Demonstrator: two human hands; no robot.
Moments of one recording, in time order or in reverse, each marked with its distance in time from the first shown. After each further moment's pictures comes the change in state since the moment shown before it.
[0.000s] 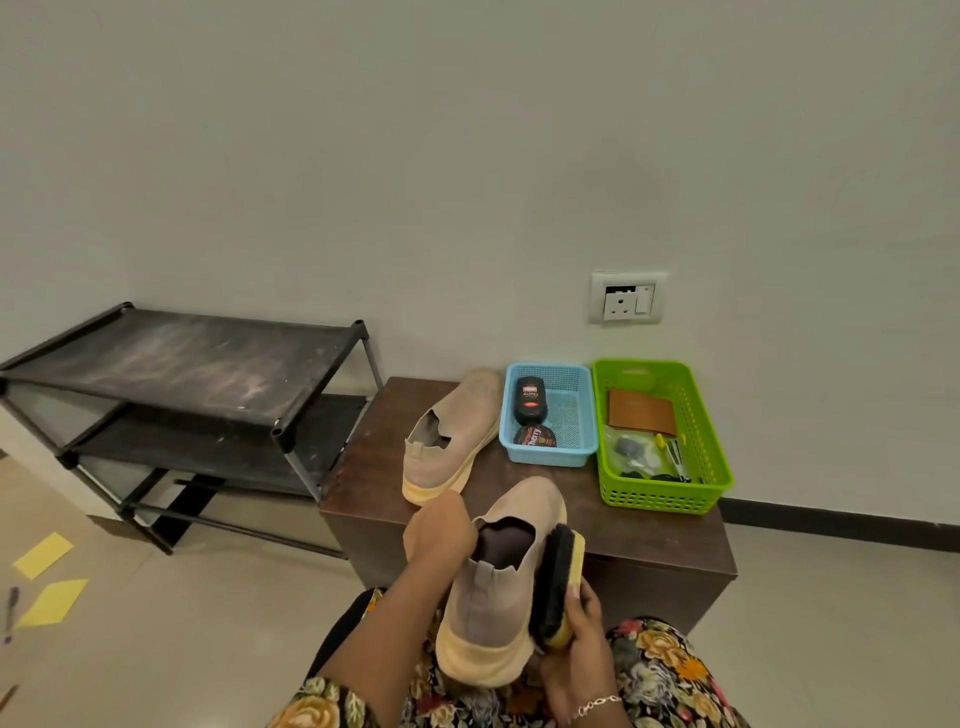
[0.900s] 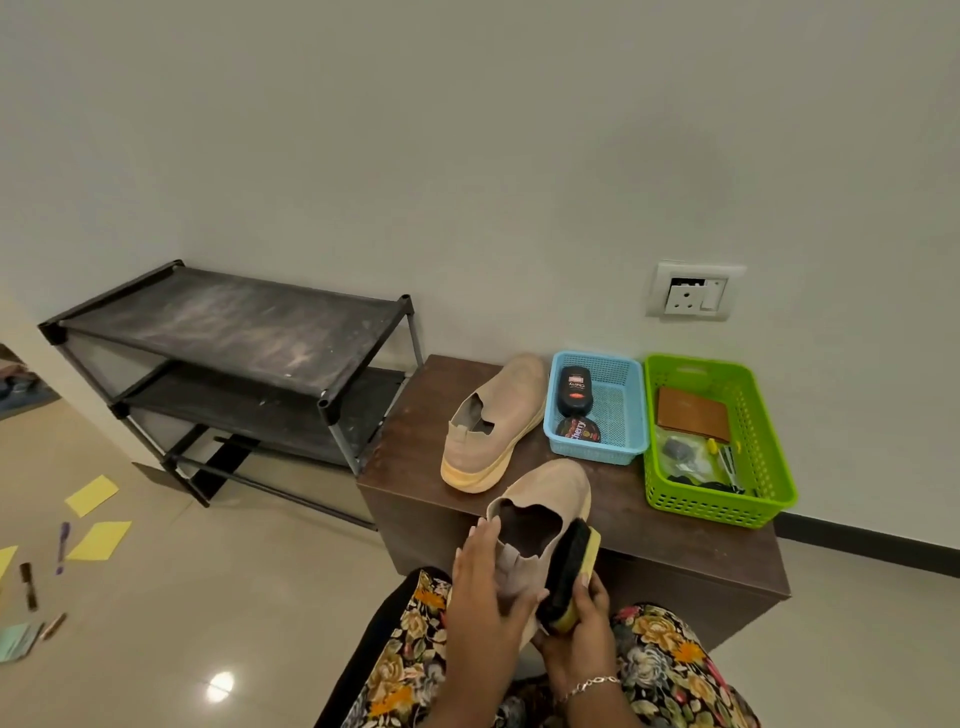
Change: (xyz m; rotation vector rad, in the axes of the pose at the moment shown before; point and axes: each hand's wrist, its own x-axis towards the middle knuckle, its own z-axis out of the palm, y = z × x) left_hand -0.064 -0.051 0.059 -0.743 0.270 0.327; right_hand 0.016 0.028 0.029 -0.046 0.044 0.014
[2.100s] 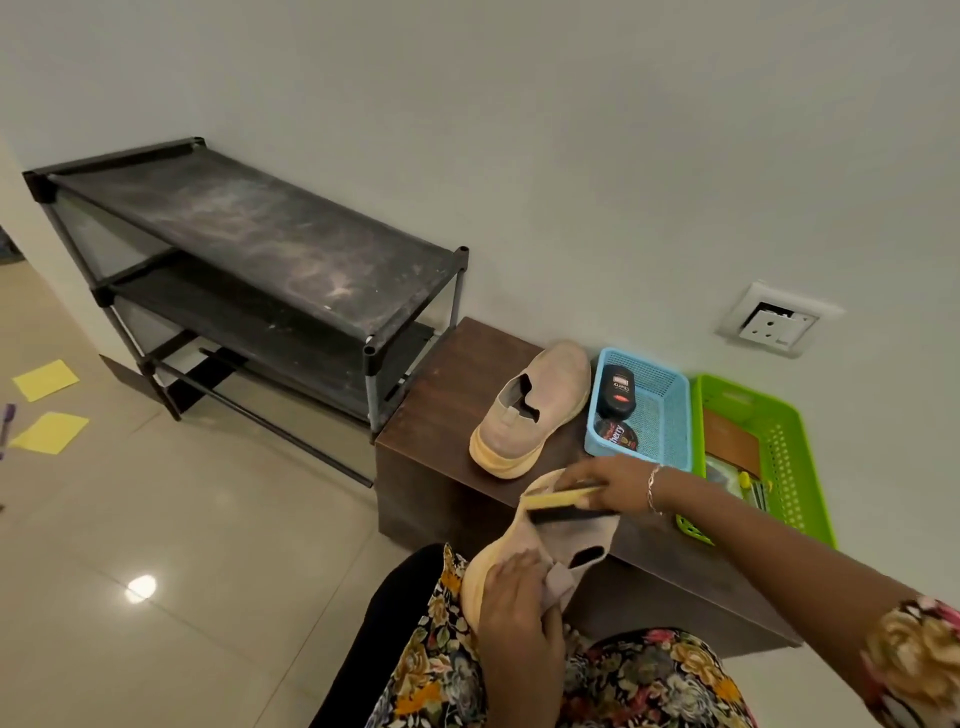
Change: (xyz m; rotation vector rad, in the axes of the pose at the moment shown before) left_hand 0.003 -0.036 0.016 -0.017 0.328 0.110; right_hand 0.064 -0.096 0.137 -2.540 -0.845 -0.334
